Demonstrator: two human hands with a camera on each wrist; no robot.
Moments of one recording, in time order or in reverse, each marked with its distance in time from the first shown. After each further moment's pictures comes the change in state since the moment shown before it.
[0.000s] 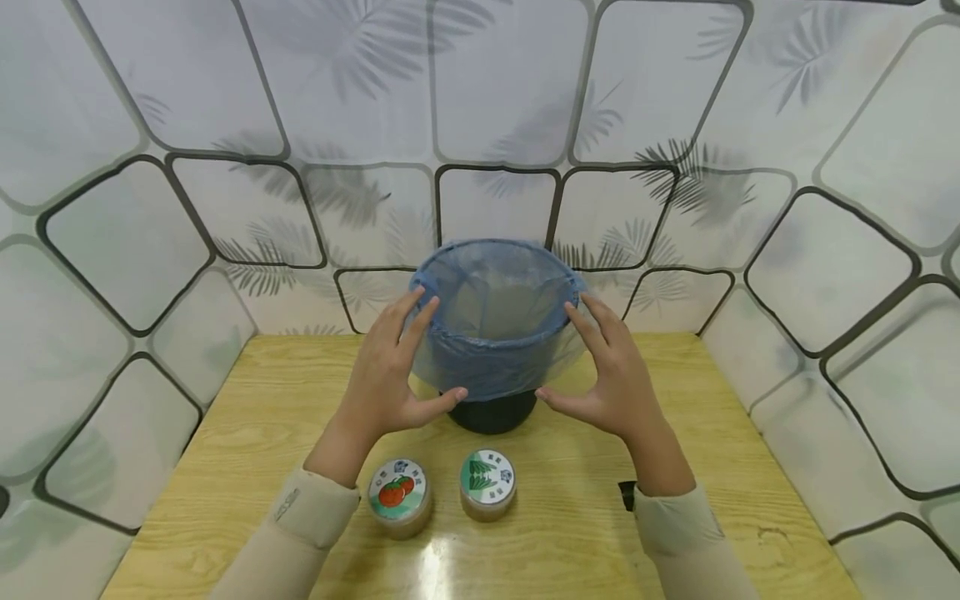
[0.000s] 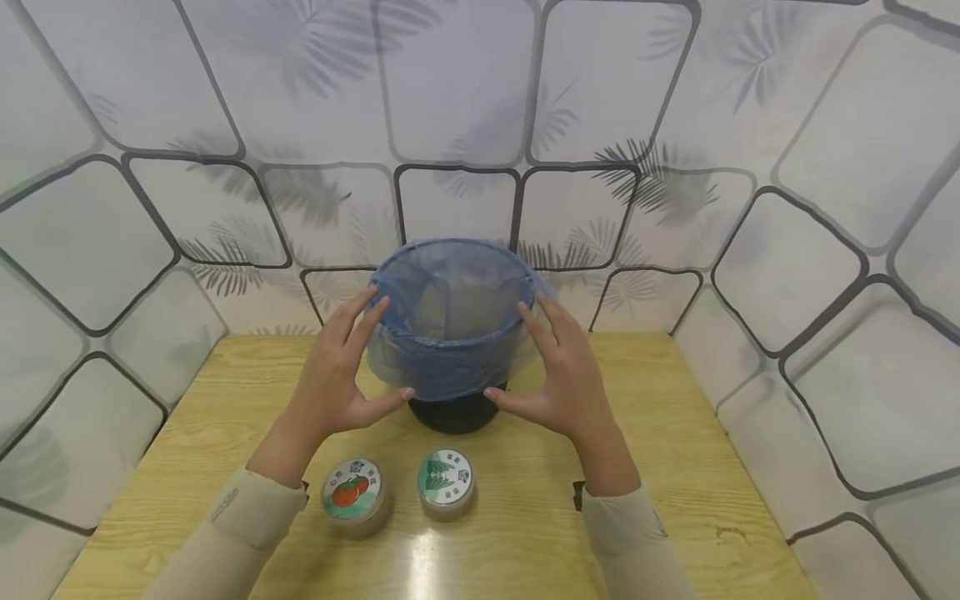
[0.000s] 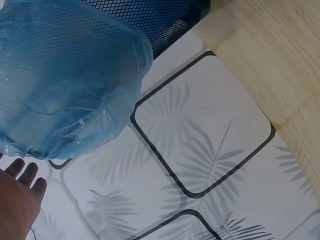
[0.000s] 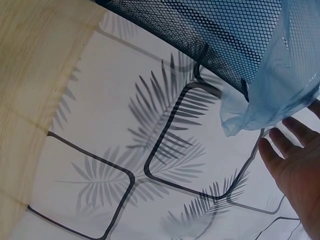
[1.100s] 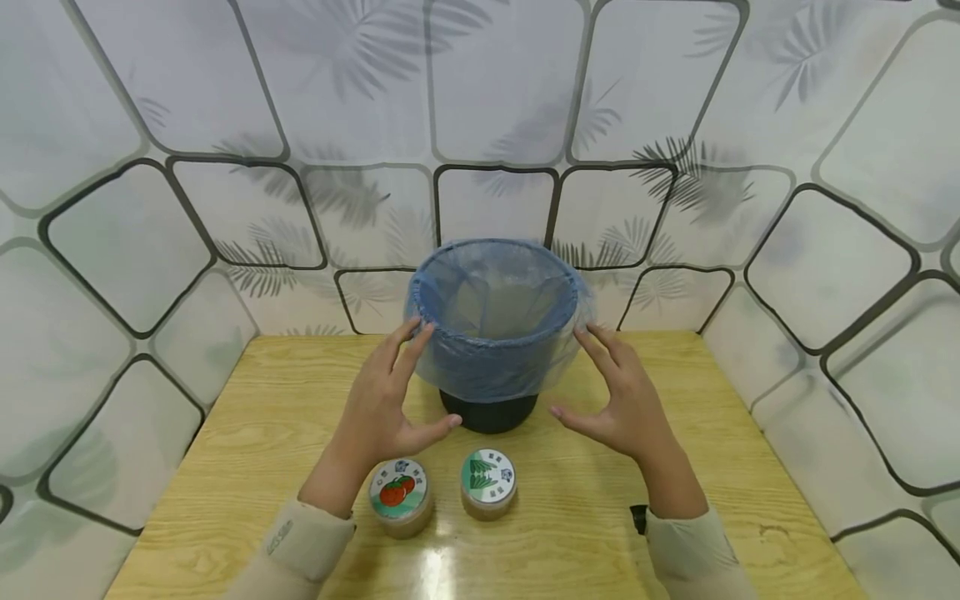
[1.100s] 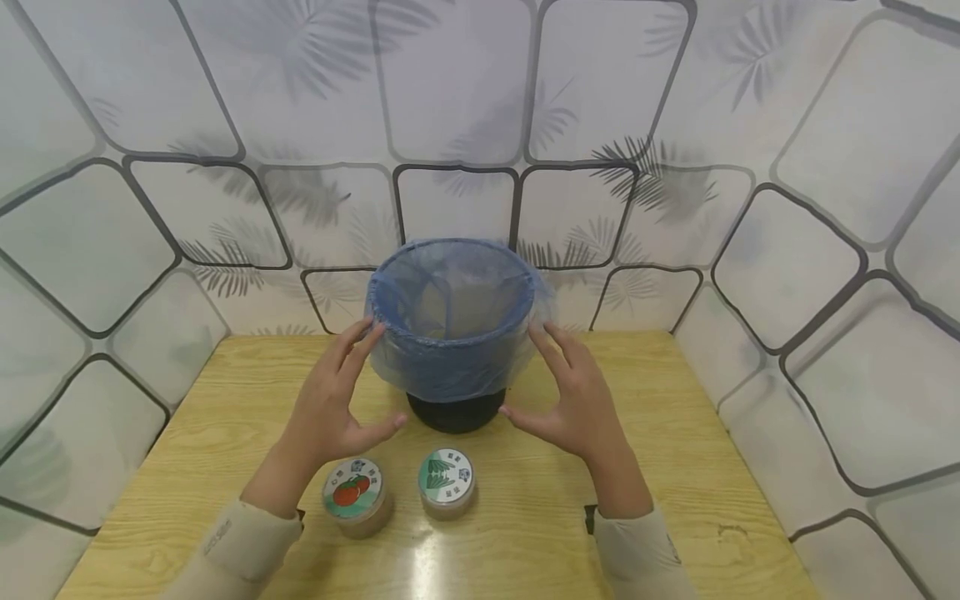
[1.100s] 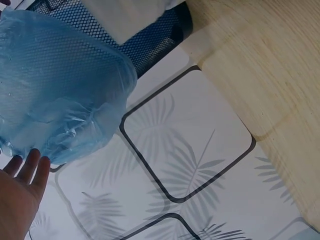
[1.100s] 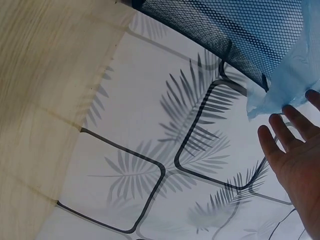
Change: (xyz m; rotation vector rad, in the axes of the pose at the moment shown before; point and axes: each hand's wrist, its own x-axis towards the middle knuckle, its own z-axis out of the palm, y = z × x) left_hand -0.031 0.012 0.000 -0.031 -0.016 -0.039; right_hand -0.038 0.011 -0.001 0.066 -0.069 0.094
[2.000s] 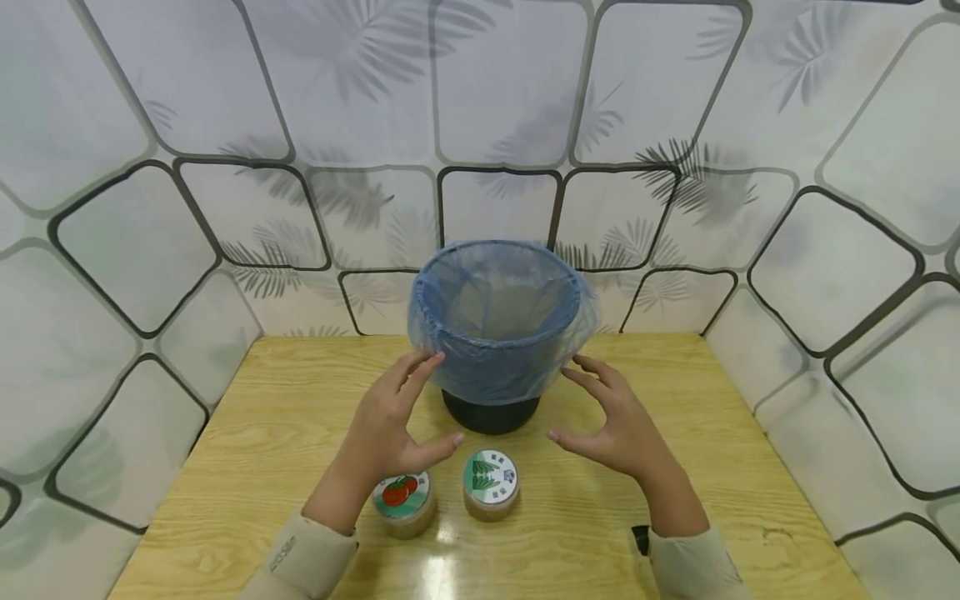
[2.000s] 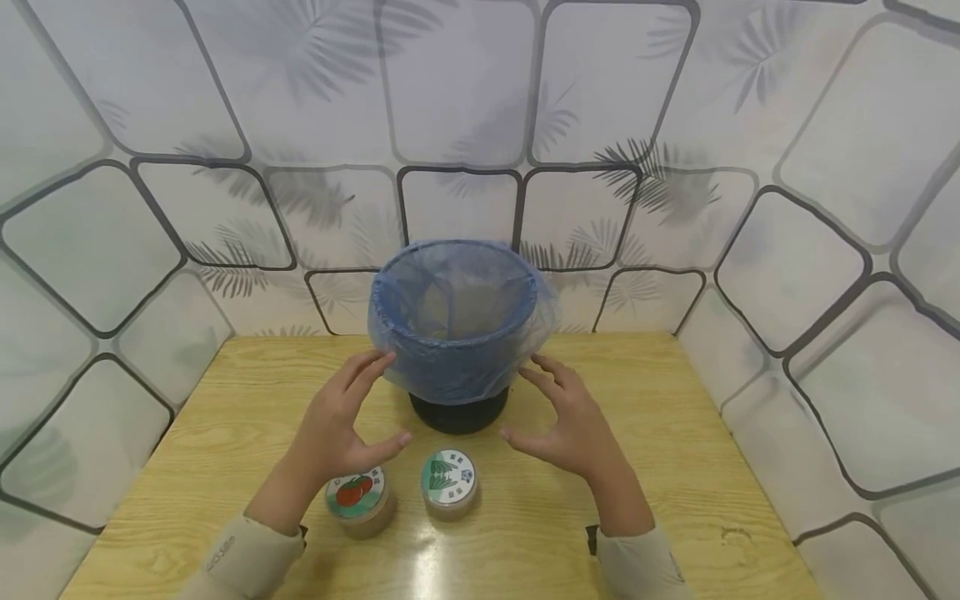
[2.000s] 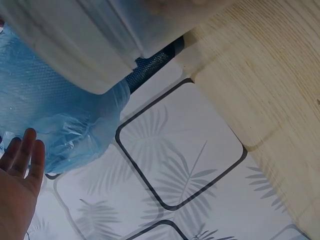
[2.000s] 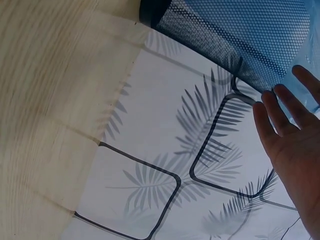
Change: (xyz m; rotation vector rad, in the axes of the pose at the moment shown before) left_hand -0.018 0.006 0.005 -0.064 -0.012 0.042; right_hand -0.025 -0.005 0.012 0.126 -0.164 0.120
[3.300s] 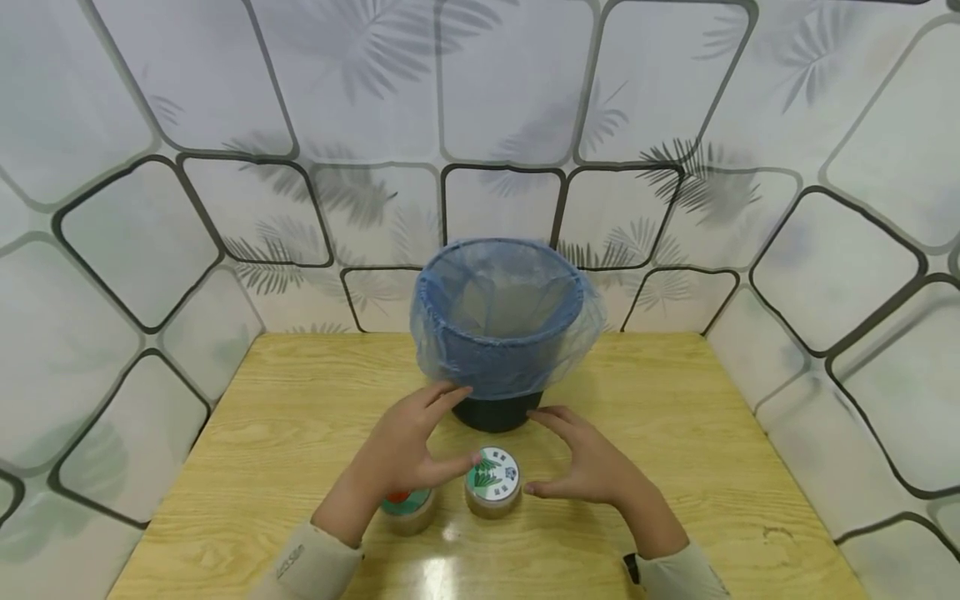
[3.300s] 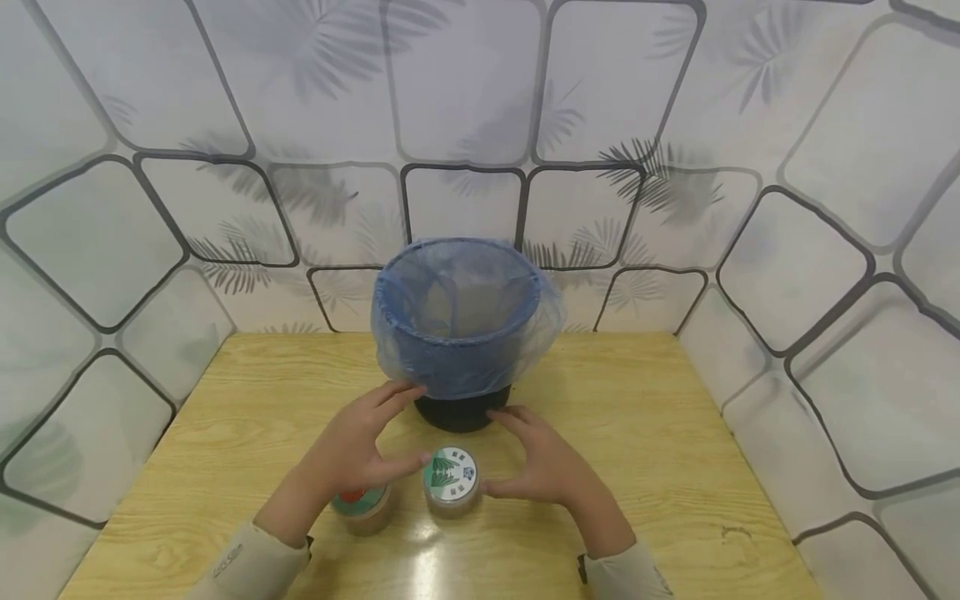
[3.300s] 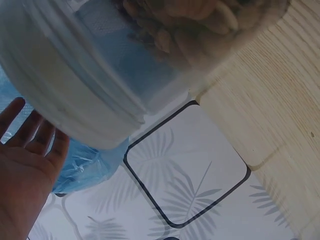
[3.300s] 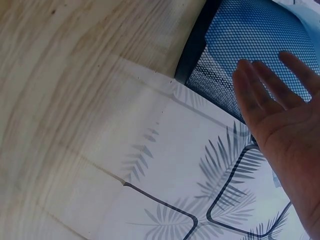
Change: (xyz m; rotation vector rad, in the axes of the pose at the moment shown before) left_hand -0.012 0.014 0.012 -0.079 -0.260 -0.069; right_hand -0.022 -0.010 0.044 0.101 -0.334 0.095
